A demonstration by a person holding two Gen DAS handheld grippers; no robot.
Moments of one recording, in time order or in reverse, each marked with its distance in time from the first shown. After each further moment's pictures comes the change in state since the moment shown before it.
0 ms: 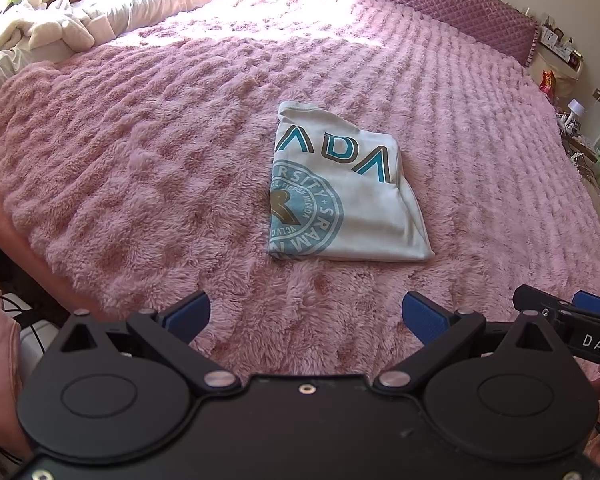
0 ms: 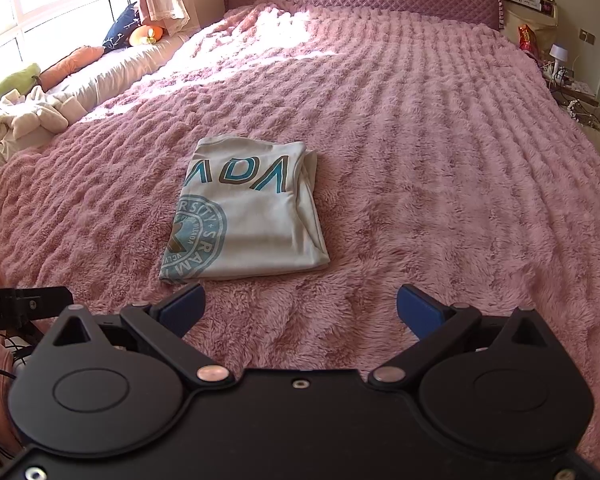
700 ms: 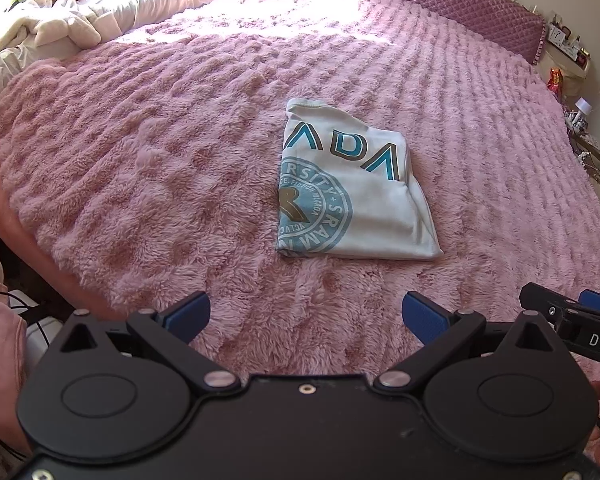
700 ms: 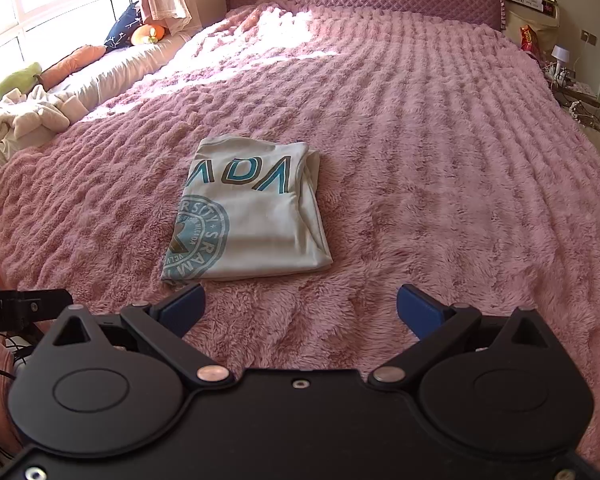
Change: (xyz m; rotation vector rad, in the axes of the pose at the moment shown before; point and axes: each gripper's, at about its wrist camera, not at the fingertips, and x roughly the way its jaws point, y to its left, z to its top) left arm 0.001 0.001 0.000 -0.005 0.015 0.023; right arm 0.003 0.000 0.002 -0.001 0.003 0.002
